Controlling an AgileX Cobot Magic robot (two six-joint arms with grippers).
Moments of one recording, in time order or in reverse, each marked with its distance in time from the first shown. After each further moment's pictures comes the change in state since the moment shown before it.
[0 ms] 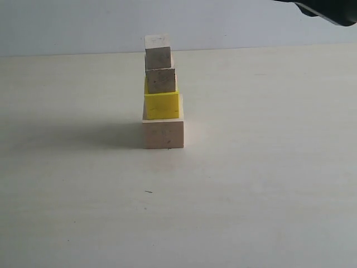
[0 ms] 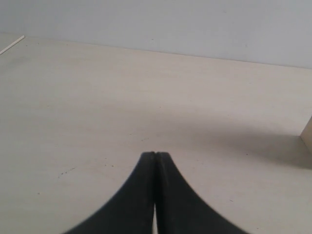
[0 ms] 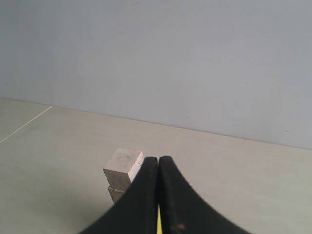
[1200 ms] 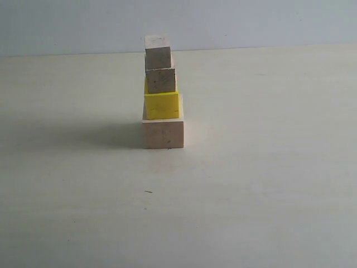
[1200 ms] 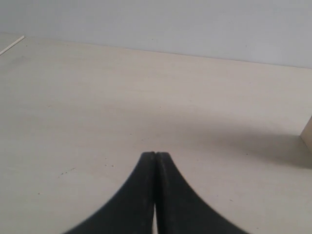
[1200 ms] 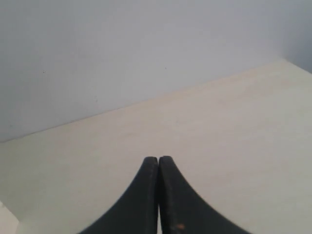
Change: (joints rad) left arm 0.000 0.000 0.000 0.000 0.000 0.004; right arm -0.617 -0.564 0.509 0.062 0.083 0.000
